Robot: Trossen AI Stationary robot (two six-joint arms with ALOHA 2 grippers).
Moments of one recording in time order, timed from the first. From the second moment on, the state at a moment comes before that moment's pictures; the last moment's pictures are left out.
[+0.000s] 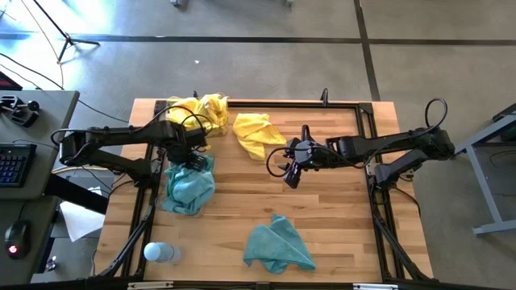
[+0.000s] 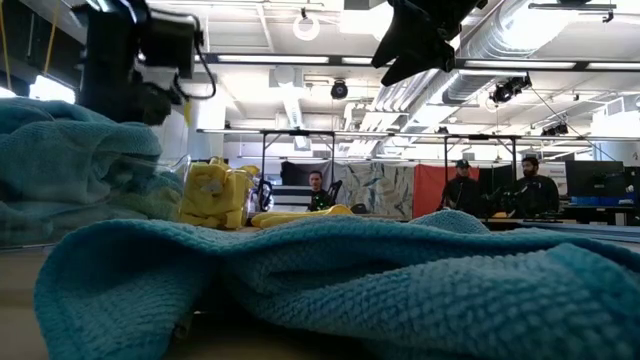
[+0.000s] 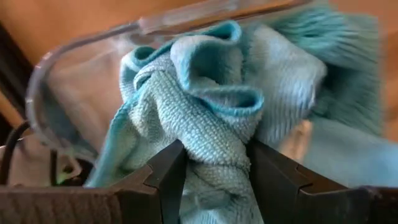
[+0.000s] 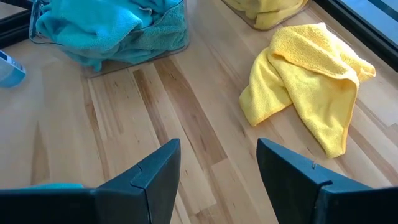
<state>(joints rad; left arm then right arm) 0.30 1.20 0.83 -1.18 0.01 -0.86 0.09 1.41 1.18 -0.56 0.28 0.45</state>
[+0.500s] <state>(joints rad) 0.31 1.19 0.68 -1.10 0.01 -0.97 0.09 1.41 1.18 -0.56 0.28 0.45</state>
